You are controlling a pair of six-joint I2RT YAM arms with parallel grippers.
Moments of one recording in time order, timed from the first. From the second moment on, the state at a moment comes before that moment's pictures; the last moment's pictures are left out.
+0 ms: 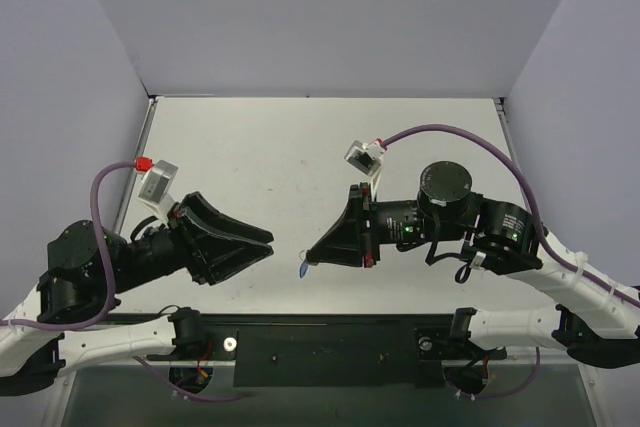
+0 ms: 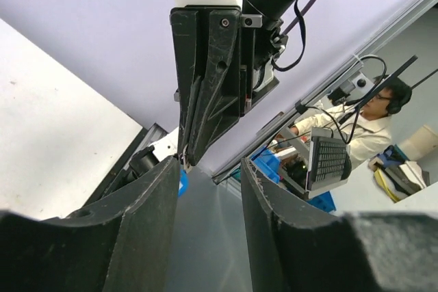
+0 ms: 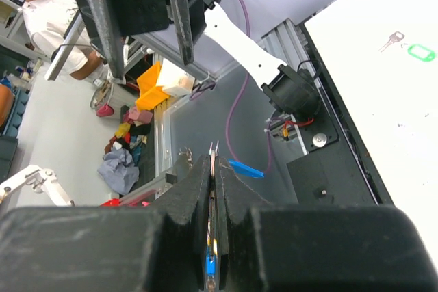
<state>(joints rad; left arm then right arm) -1.23 0.63 1.23 -0.41 0.01 -0.76 1.15 1.09 1.47 -0.56 -0.39 0.64</state>
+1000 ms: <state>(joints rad) -1.23 0.56 0.97 0.01 -0.07 -0.91 1.14 1.08 1.47 -0.34 -0.34 0.72</state>
